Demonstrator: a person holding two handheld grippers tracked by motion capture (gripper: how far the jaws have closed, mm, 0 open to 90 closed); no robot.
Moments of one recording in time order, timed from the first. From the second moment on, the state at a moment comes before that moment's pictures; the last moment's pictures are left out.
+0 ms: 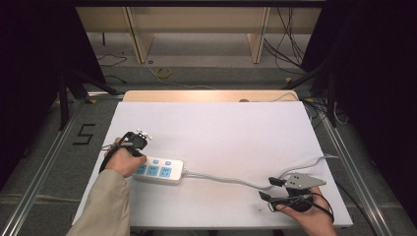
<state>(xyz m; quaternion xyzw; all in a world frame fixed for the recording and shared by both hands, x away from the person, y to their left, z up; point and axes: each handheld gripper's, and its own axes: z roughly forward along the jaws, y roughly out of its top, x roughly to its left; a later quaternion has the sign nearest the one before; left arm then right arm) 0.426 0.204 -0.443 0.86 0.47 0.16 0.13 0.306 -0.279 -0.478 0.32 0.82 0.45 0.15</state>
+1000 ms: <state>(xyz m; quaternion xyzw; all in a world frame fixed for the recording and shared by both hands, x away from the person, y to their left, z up) 0.410 0.205 -0.425 0.84 0.46 0.19 0.24 0.307 -0.281 -0.478 0.33 0.82 0.45 0.15</state>
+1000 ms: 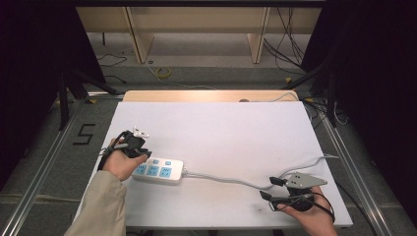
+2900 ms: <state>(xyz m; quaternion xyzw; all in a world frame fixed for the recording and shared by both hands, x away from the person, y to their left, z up) 0.344 0.160 -0.459 0.83 0.32 0.18 0.41 0.306 -0.281 -0.477 0.32 0.82 0.45 0.15</state>
